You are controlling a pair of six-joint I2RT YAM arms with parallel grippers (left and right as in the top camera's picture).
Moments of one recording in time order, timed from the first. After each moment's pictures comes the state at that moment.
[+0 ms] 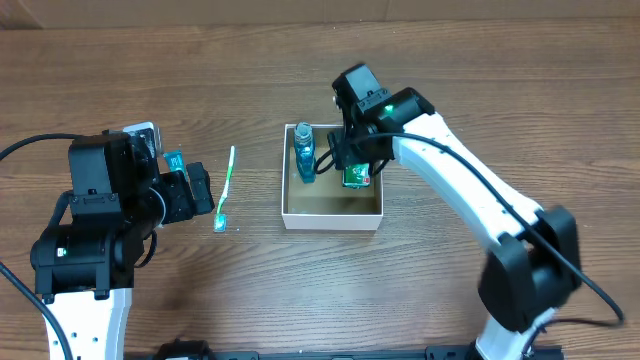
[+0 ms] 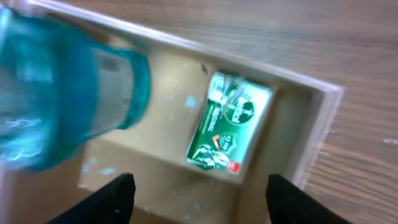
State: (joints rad) left arm 0.05 1.06 1.24 -1.10 0.08 -0.19; right arm 0.55 1.87 1.68 -1.02 0.04 0.29
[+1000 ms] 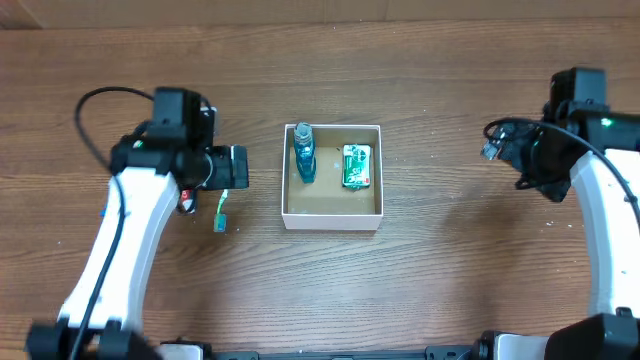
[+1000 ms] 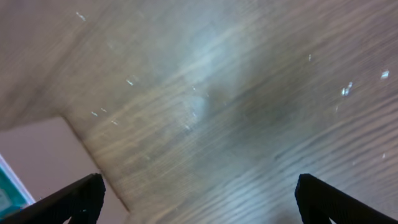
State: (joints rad) left arm -0.08 1.51 1.24 -0.97 0.05 -0.15; right arm -0.14 1.51 1.39 -1.19 -0.05 0.46
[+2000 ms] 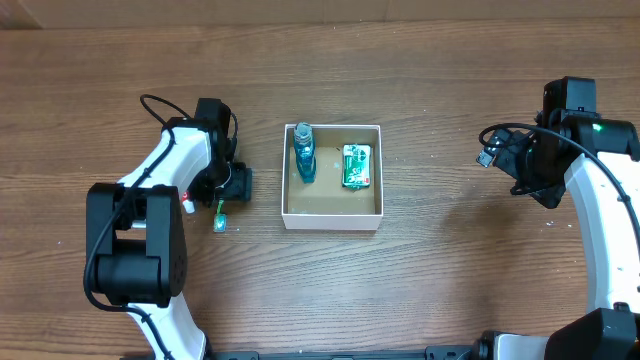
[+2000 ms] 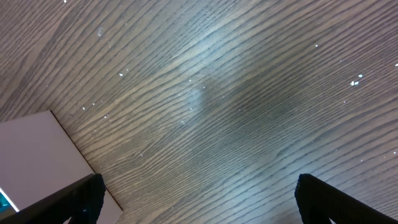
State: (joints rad) left arm -0.08 1.97 1.27 -0.90 -0.01 -0.10; right arm -0.14 1.51 1.33 -1.16 -0.06 0.46
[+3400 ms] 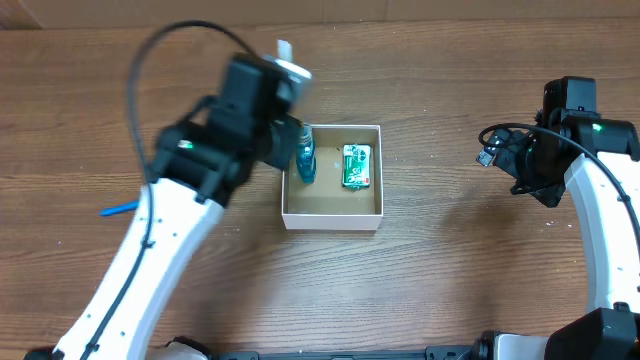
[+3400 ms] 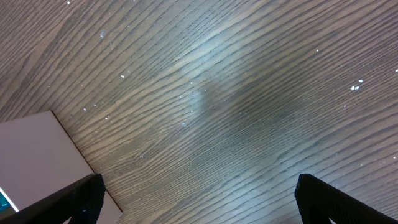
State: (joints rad) left arm -0.49 1.49 1.61 -1.02 -0.08 0.05; right arm -0.14 1.51 1.33 -1.15 -0.06 0.45
